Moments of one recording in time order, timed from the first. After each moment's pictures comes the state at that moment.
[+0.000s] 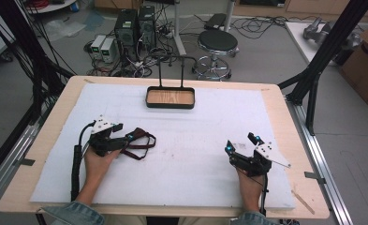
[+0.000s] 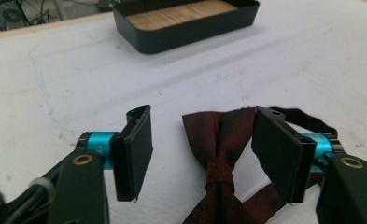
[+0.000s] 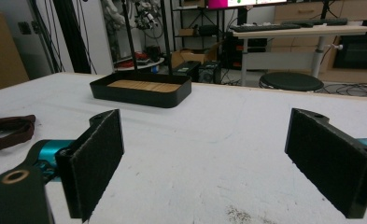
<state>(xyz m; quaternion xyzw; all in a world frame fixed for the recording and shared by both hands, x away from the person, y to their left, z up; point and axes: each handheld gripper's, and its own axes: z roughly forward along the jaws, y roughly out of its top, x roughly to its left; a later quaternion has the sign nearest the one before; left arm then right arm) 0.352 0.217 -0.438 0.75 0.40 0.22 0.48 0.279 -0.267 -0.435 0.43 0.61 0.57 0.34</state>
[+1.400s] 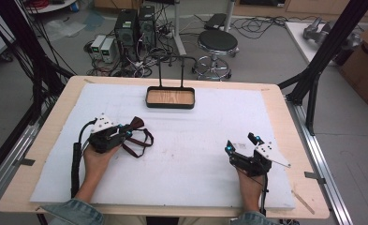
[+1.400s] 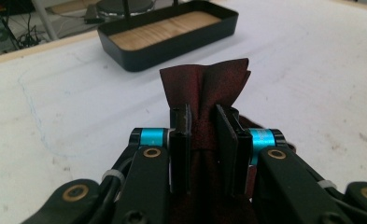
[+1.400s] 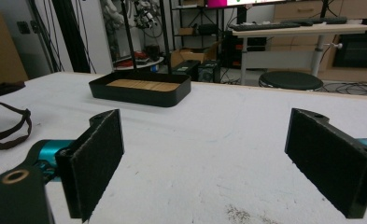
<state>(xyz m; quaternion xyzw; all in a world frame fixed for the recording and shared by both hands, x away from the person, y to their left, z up) 0.351 0.214 -0.423 0.75 0.36 0.23 0.50 0.280 -0.268 -0.435 0.44 0.61 0.56 0.34</state>
